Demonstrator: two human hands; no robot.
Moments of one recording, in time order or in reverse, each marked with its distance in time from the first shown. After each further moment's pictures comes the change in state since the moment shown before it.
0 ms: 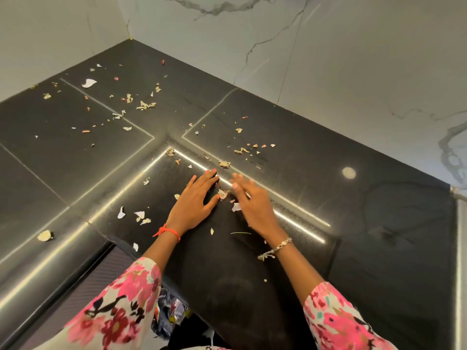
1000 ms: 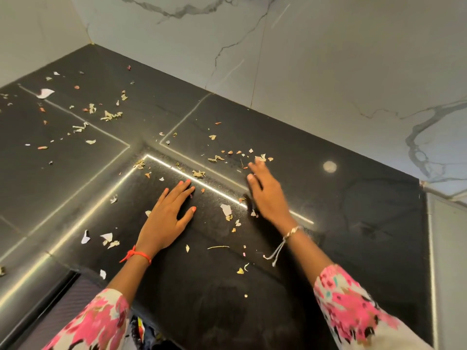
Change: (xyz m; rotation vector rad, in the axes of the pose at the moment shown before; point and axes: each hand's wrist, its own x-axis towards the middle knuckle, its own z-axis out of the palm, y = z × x) left_hand 0.001 0.001 -0.002 0.012 -0.022 -0.009; right_hand 0.029 0.048 -0.064 -0.209 0.133 0.012
